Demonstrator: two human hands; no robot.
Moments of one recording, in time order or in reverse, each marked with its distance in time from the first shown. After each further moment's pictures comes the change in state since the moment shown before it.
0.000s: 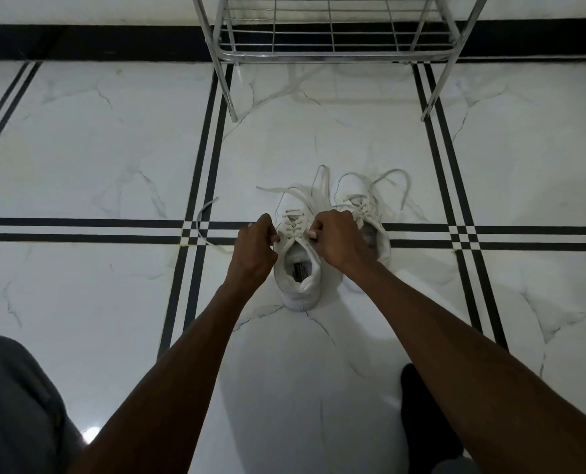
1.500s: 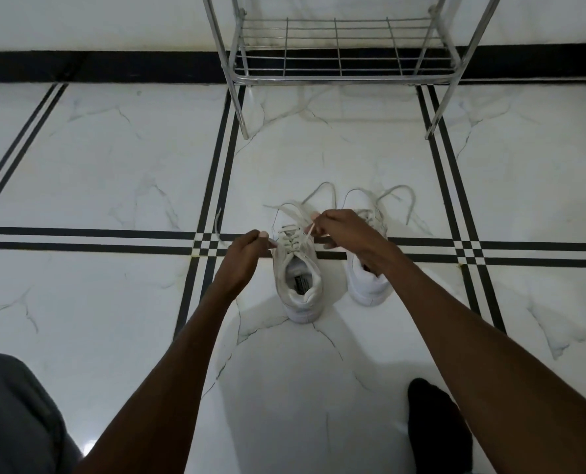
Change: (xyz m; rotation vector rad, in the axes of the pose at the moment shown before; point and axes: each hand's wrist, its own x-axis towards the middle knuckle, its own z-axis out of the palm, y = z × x) left_hand -0.011 0.001 -0.043 -0.499 -0.114 -0.218; right_hand 0.014 -0.012 -0.039 0.667 -0.280 0.165
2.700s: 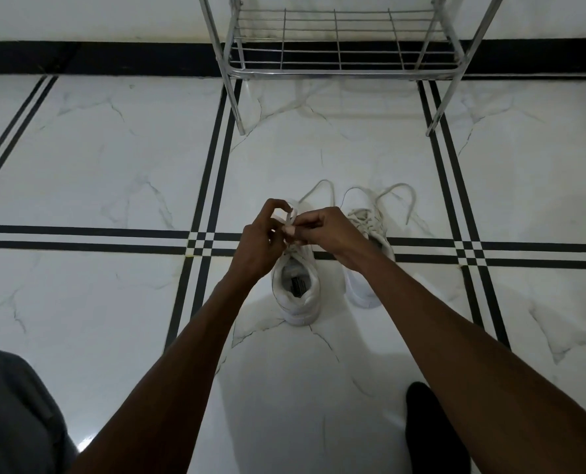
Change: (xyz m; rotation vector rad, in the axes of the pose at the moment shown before) left_hand 0.029 0.008 0.026 0.236 0.005 0.385; right_hand 0.018 0.009 0.020 0.200 -0.081 -0.163
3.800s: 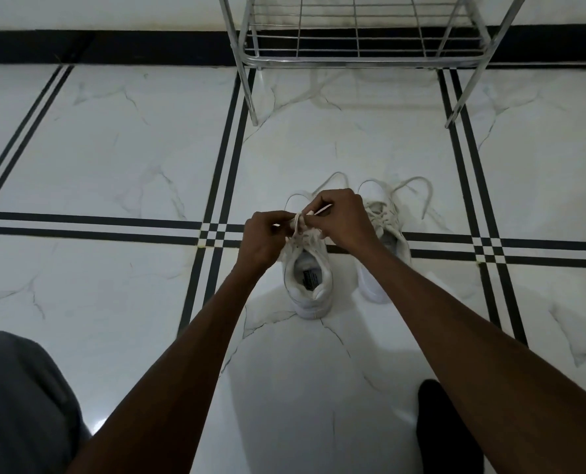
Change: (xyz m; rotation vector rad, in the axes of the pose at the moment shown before) left_hand 0.001 -0.009 -0.007 0.003 0.062 -0.197; right_hand 0.001 -0.014 0.009 -0.437 0.276 -0.176
